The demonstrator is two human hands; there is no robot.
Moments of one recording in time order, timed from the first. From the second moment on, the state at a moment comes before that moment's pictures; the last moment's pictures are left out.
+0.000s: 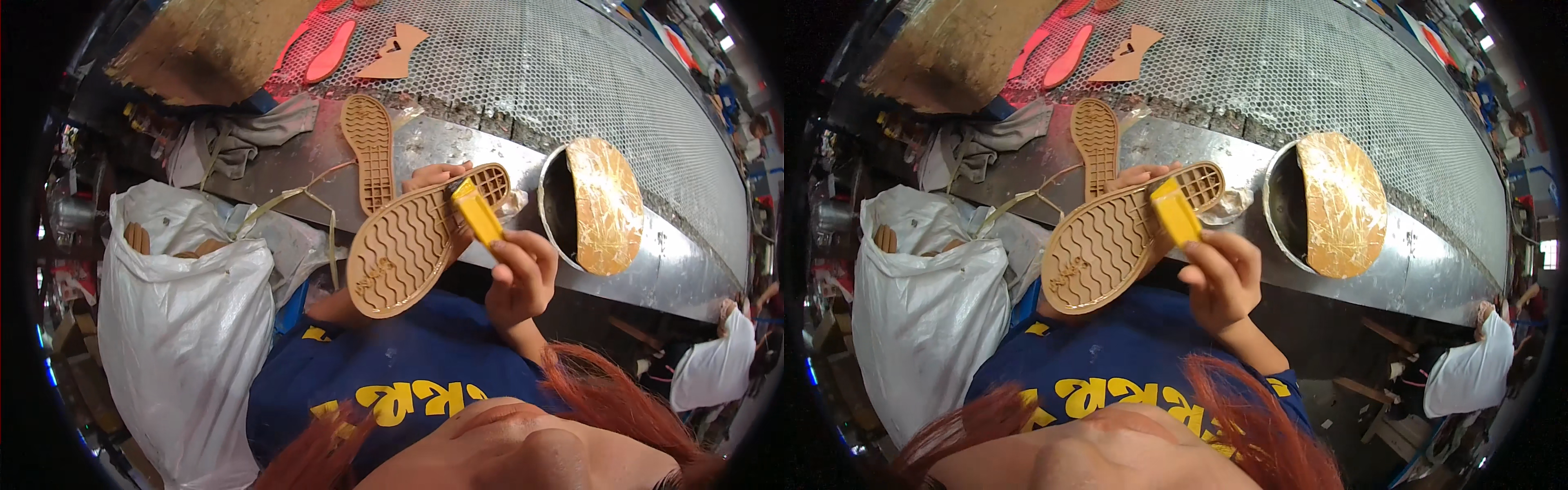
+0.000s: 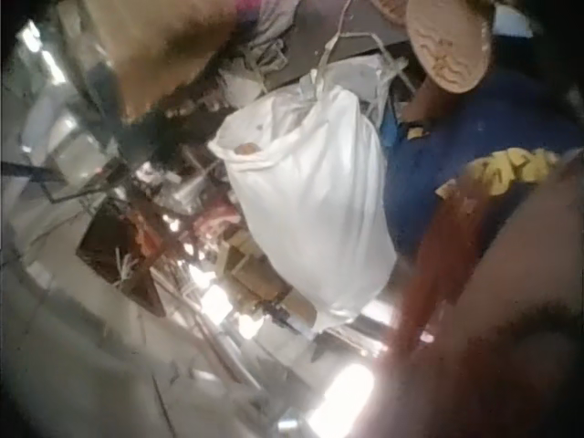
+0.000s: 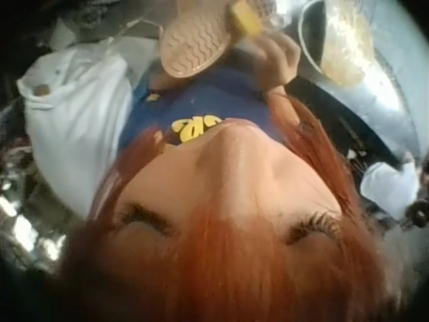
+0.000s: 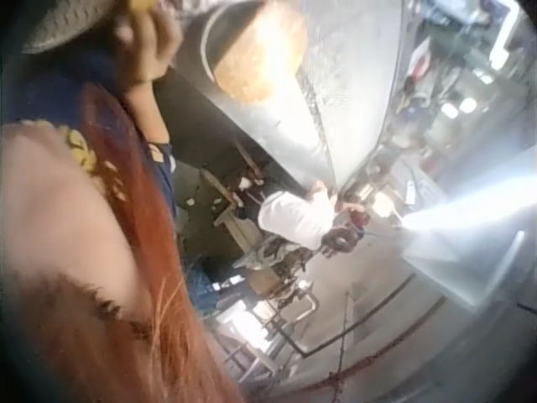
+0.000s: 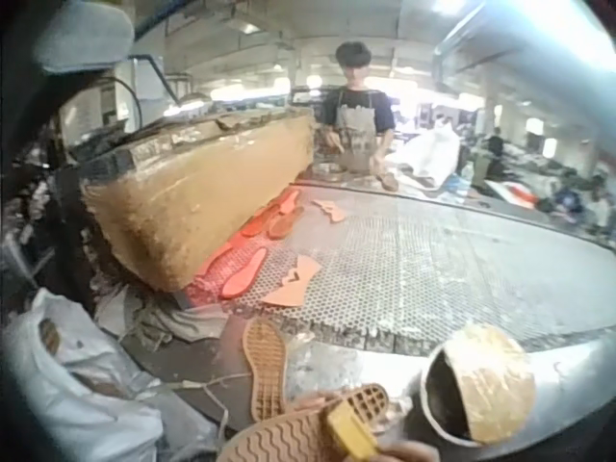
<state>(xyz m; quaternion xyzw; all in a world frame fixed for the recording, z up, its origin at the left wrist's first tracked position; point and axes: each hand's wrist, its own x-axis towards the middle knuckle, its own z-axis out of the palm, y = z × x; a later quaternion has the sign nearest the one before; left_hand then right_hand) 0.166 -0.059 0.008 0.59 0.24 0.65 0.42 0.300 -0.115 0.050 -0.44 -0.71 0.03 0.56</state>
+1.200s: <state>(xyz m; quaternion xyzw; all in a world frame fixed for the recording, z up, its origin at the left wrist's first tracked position) 0.160 -0.067 0.003 0.33 0.09 0.49 0.80 0.288 -0.119 0.074 -0.29 -0.78 0.07 0.55</state>
